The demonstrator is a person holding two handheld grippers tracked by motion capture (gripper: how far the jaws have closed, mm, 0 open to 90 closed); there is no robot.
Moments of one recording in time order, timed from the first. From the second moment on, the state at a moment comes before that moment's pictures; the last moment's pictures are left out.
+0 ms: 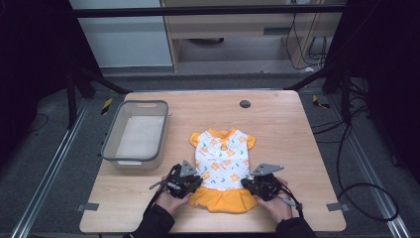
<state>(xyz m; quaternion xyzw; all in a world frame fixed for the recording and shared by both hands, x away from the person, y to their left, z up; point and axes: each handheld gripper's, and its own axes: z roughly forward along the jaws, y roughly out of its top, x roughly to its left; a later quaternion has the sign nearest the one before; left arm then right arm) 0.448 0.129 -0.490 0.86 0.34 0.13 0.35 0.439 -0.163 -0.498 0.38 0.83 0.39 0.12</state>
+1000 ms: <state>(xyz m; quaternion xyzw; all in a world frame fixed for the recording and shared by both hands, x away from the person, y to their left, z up) 0.476 0.112 -0.476 0.85 0.35 0.17 0.37 0.530 -0.168 -0.468 0.42 0.76 0.47 0.17</state>
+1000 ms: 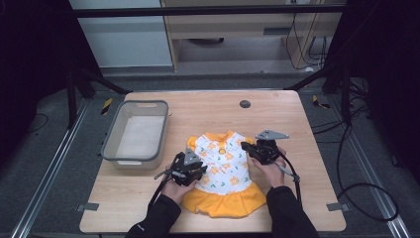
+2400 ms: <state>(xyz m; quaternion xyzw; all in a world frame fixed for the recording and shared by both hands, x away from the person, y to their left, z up) 0.441 0.159 -0.463 0.83 0.33 0.19 0.41 0.522 -0.168 -0.458 0.42 0.75 0.45 0.22</state>
